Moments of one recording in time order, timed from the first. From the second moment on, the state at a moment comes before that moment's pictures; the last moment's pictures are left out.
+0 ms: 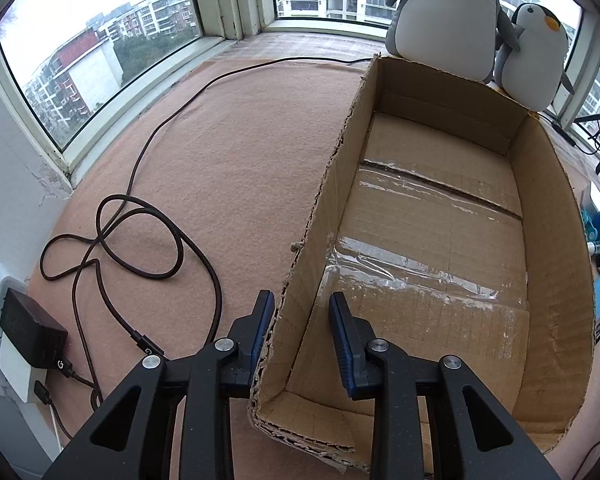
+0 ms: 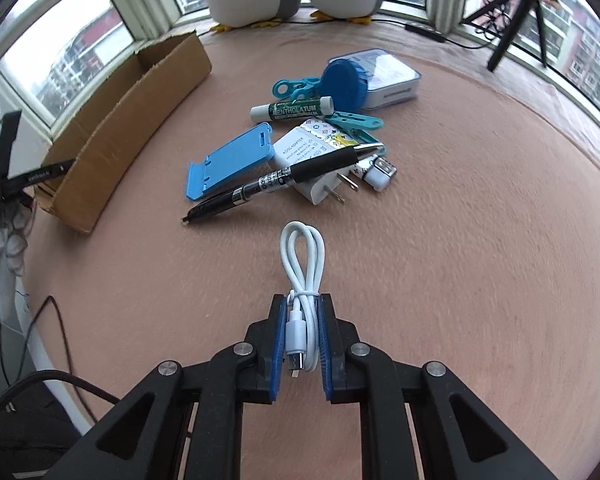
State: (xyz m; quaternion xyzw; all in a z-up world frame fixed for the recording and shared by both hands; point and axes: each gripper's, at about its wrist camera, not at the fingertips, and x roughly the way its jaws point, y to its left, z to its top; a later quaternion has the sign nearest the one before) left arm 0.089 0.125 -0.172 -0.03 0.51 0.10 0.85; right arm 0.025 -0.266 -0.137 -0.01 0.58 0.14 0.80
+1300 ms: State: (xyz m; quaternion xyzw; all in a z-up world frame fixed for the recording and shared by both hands) left arm 0.087 0.122 -0.171 -0.03 0.51 0.10 0.85; right arm 0.116 -0.034 -0.086 -0.04 0.50 0.28 0.82
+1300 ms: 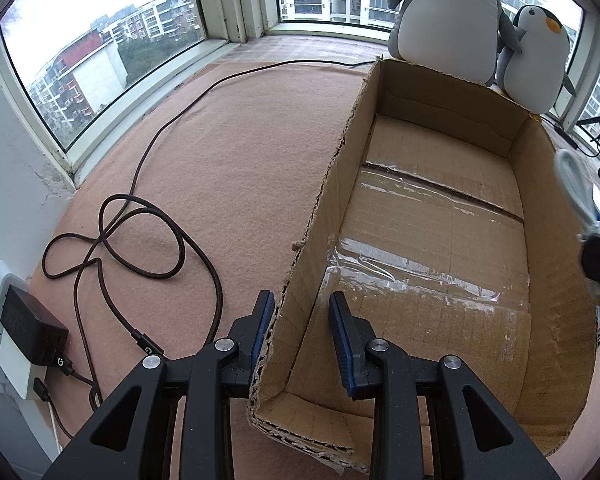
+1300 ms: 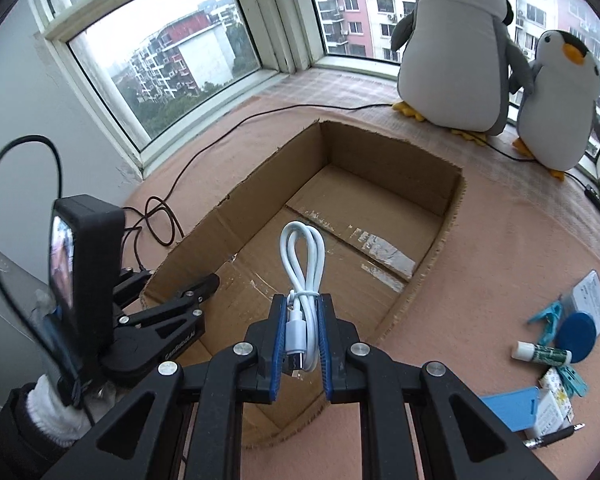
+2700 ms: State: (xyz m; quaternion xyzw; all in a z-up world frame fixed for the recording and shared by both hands) left arm 0.087 0.123 -0.171 -0.03 0.51 0.11 0.86; right arm 0.068 -0.147 -0.055 0.09 0.48 0.20 0.85
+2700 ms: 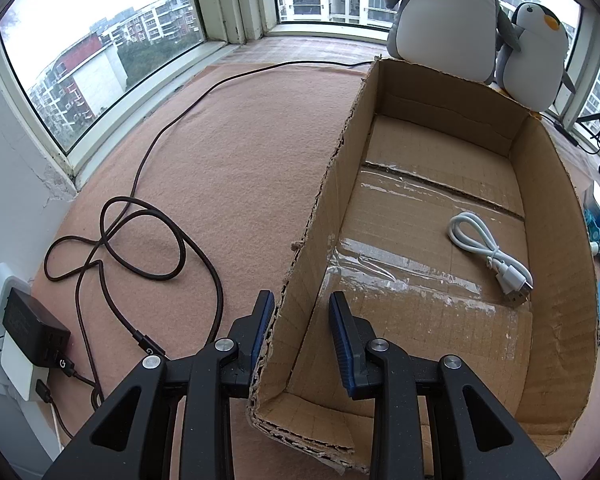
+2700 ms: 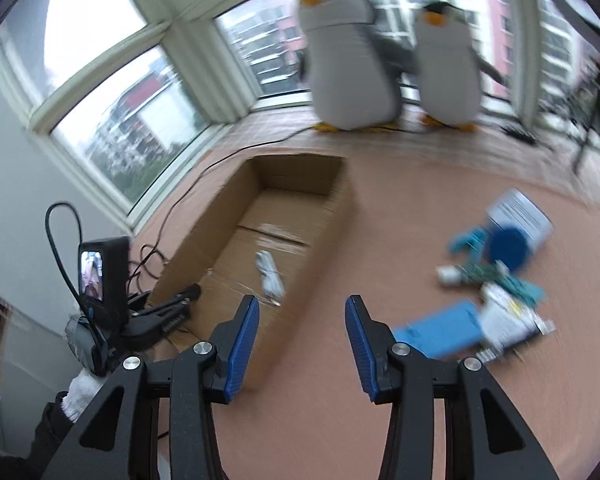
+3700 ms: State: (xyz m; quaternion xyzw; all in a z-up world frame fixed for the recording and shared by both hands) left arm 0.086 0.122 -0.171 -0.03 0.50 0.11 0.86; right arm 0.077 -0.271 -0.162 0.32 0.54 0.09 0.77
